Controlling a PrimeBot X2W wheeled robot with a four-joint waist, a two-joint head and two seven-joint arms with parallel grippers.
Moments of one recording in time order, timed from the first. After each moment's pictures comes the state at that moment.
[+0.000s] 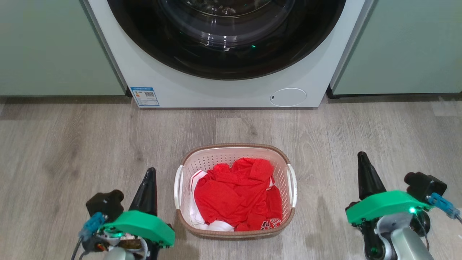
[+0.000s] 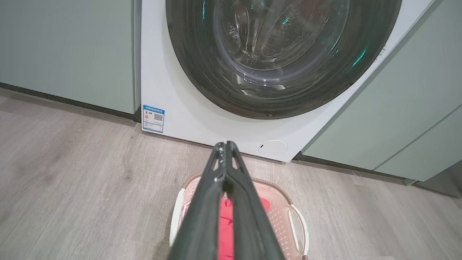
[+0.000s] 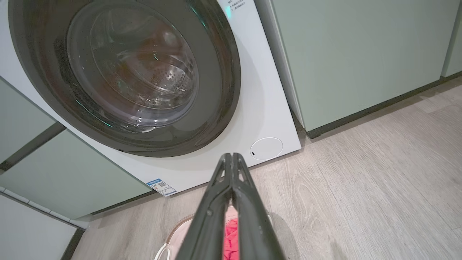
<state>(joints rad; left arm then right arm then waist) 0.01 0.06 -0.25 0.20 -0.46 0.01 -0.21 -0.06 -0.05 0.09 0.22 0.61 0.12 -0.21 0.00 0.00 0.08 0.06</state>
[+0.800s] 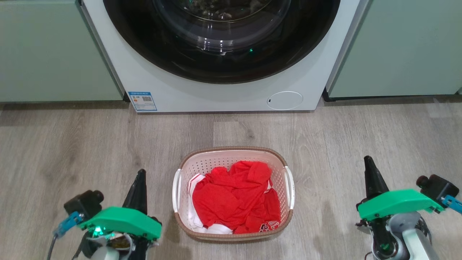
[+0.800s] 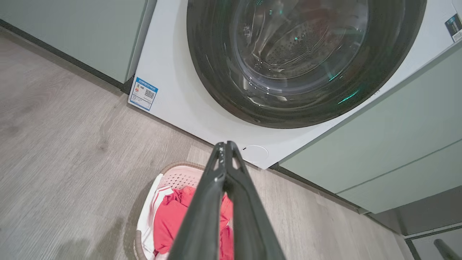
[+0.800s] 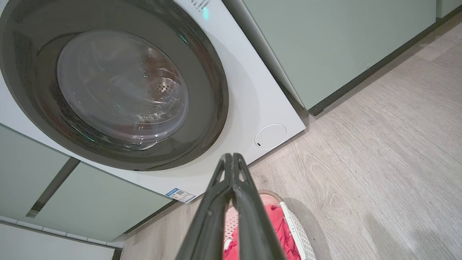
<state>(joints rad) 0.00 0.06 -0.20 0.22 -0.72 -0.02 -0.16 -0.06 -0.06 0.06 0.23 0.84 0.12 -0.15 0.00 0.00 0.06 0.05</state>
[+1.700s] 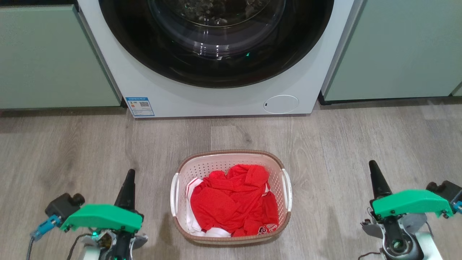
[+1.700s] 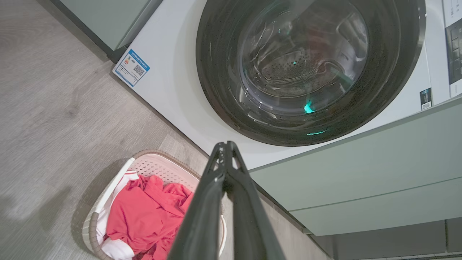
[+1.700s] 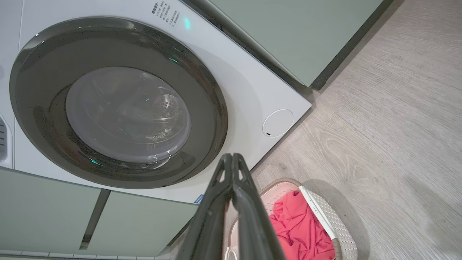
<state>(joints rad) -0.01 0.07 -0.13 0.23 -1.02 -0.05 -0.09 -0.06 -0.06 0.01 0.24 1.10 0.12 -0.08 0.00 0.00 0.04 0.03</state>
